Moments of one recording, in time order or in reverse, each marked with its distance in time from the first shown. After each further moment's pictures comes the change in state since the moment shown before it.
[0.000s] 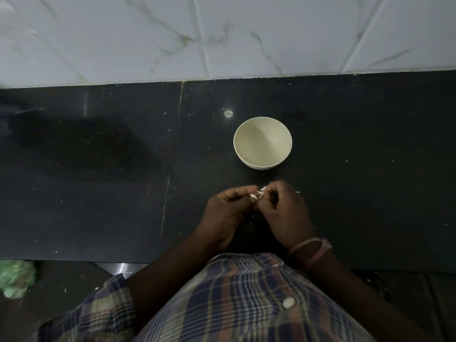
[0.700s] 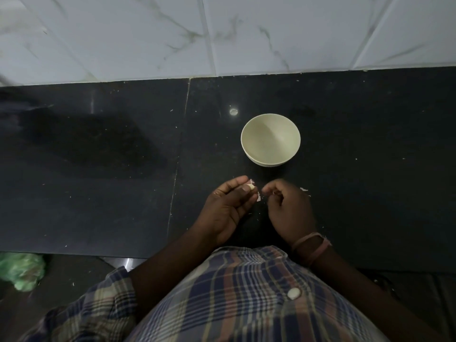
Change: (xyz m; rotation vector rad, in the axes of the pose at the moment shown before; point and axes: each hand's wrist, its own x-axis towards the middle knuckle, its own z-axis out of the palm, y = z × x) left_hand 0.011 0.004 -0.023 -0.229 0.009 -0.019; right_hand 0.003 -0.001 0.012 -0.034 -0.003 -0.006
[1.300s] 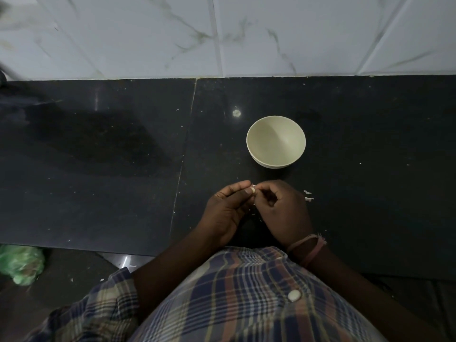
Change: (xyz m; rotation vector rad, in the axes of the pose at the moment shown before) left_hand -0.002 -0.001 -0.006 0.046 0.027 0.042; right_hand -0.001 -0.013 0.011 0.040 0.056 -0.201
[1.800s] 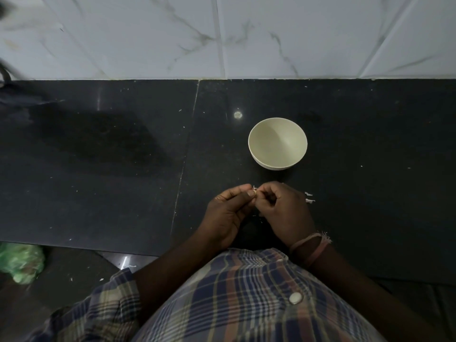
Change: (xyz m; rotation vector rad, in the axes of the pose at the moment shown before) left_hand -0.005 0.000 -0.002 -0.029 0.013 -0.008; right_hand 0.005 -0.002 -0.006 -0.002 -0.121 0.082
